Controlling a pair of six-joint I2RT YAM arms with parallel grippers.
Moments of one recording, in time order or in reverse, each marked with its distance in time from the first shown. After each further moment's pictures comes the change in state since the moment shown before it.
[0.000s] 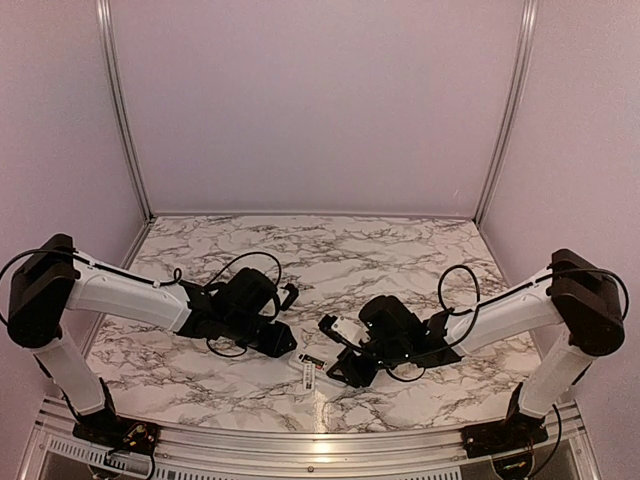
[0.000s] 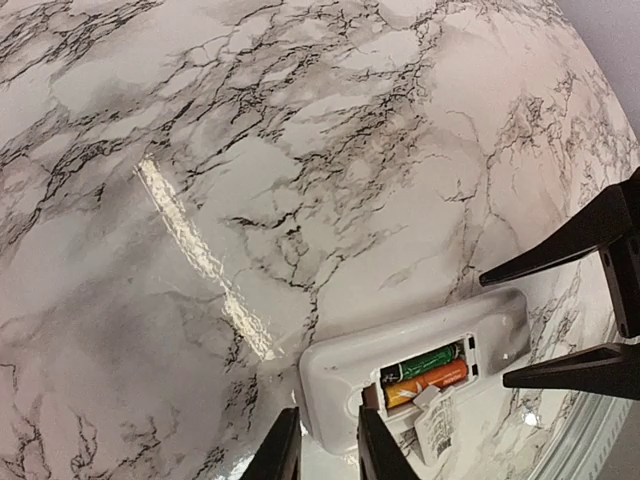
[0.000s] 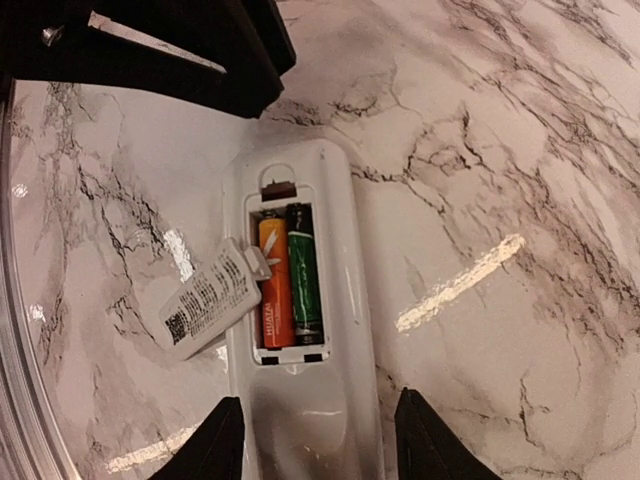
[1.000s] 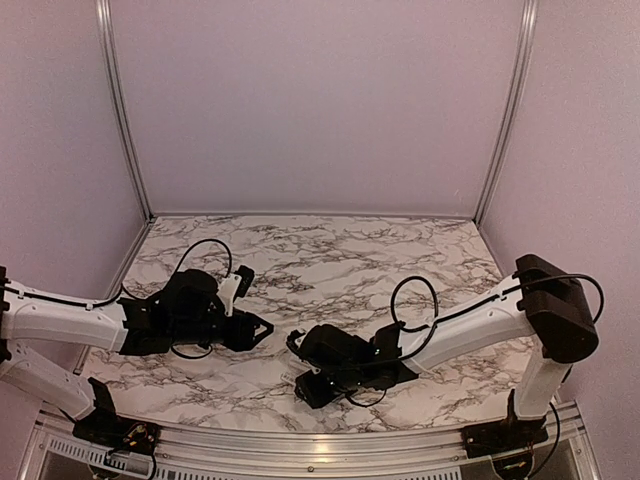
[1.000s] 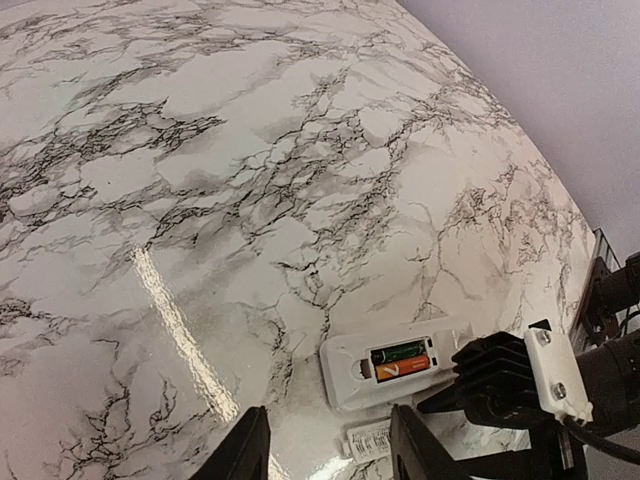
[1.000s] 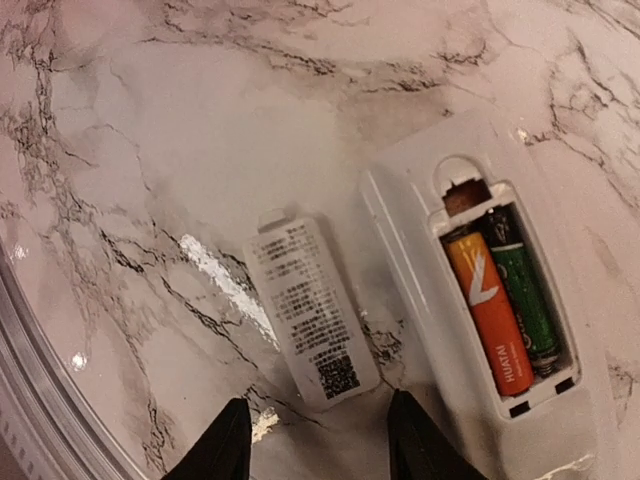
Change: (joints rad) left arm 0.041 -0.394 -0.320 0.227 -0.071 -0.019; right arm 0.257 0.182 0.304 -0.277 0.224 0.482
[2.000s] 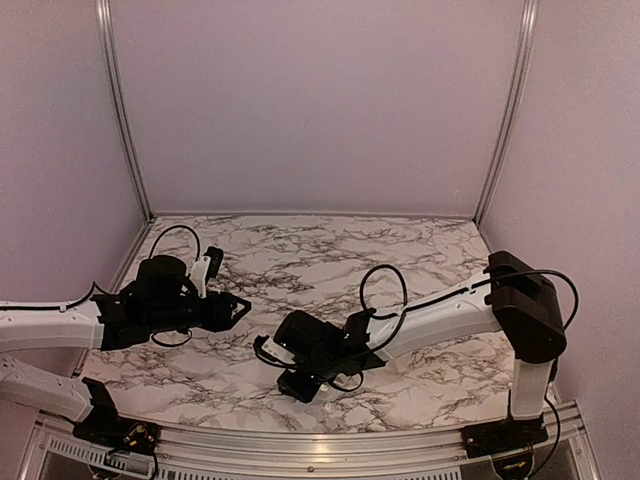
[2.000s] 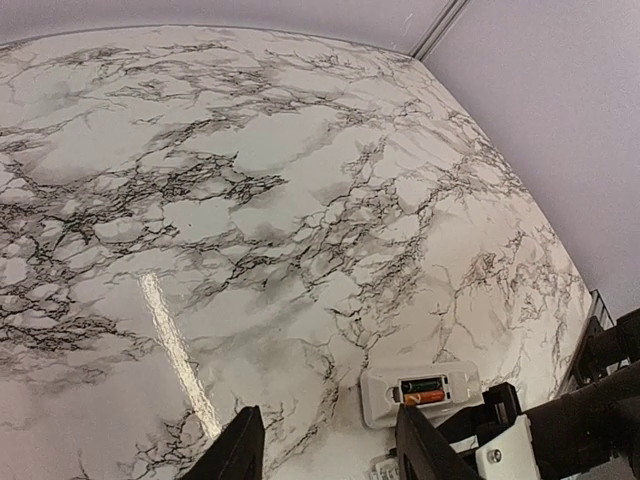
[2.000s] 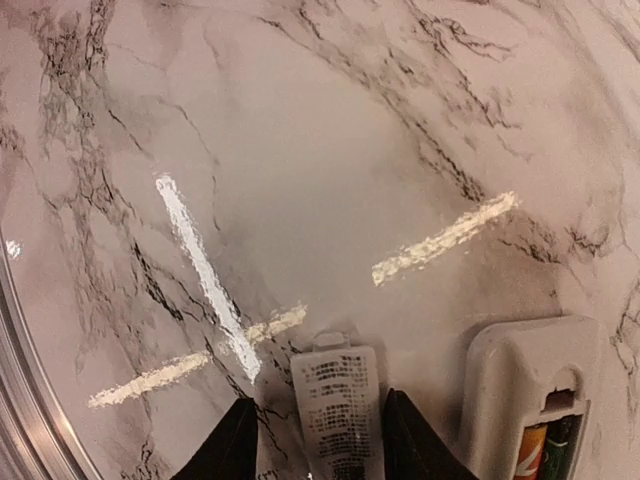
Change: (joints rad) left arm 0.135 -0.170 -0.048 -0.031 0.018 -0.008; right arm -0.032 0.156 0.228 -0.119 -0.085 -0.399
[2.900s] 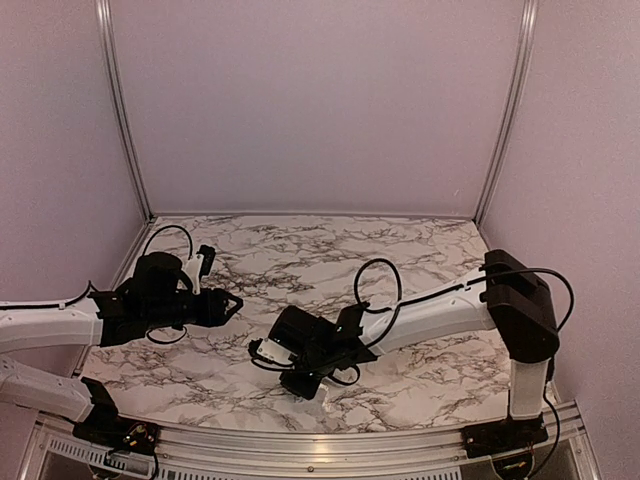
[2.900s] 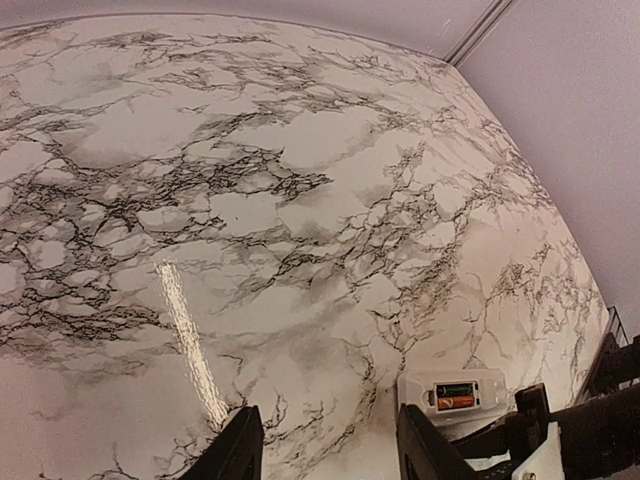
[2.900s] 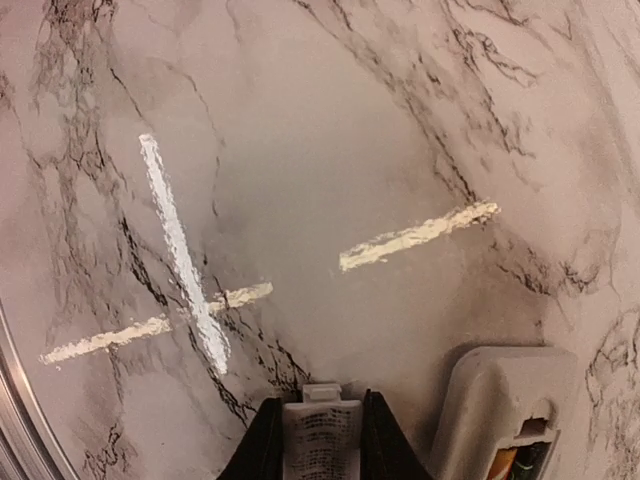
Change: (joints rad) left arm 0.079 -0.007 0.000 -0.045 0.009 -0.003; right arm -0.011 0.053 0.113 -0.124 0.027 -0.177
